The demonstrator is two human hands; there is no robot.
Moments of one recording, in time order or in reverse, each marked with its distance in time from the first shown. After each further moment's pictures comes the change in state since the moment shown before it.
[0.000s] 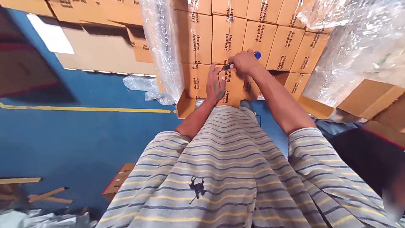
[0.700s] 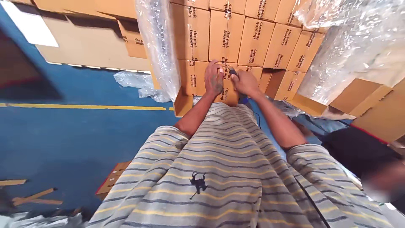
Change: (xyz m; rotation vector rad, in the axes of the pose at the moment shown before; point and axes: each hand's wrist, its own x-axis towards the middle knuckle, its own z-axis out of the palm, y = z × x) left_hand 0.018 0.005 -0.004 -0.060 -0.086 -0.065; right_hand -0.072 -0.041 0.031 0.535 0.037 0.446
